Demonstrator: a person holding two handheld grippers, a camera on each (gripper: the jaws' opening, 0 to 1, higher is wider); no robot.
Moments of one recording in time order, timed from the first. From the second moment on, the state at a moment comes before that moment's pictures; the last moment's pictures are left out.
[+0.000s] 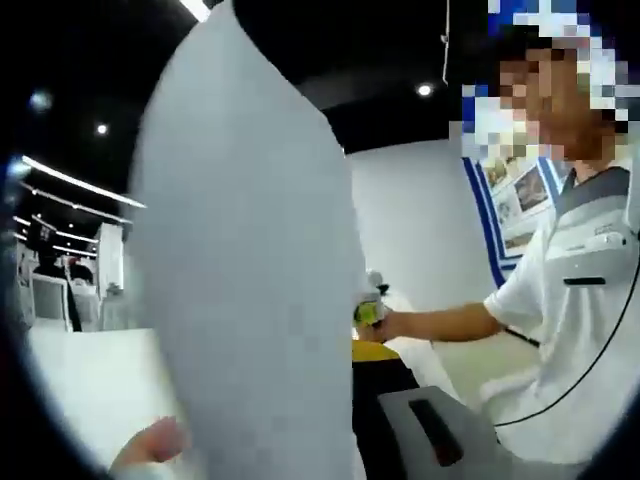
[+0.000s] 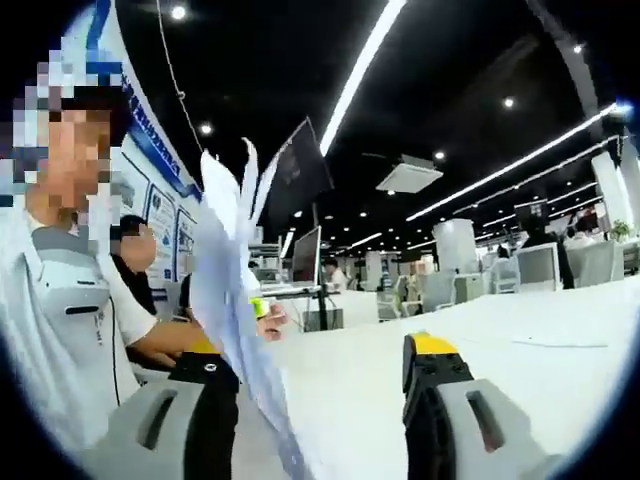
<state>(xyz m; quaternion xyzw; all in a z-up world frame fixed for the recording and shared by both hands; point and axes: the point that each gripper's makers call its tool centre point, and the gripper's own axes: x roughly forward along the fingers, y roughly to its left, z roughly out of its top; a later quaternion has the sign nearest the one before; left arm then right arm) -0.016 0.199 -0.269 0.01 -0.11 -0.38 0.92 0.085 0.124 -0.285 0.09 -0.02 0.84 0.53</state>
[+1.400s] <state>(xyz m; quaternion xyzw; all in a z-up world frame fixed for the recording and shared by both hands) -0.021 0.249 -0.254 -0.01 -0.14 -0.26 0.96 0.037 0.123 -0.280 0.01 -0.07 0.85 0.52</state>
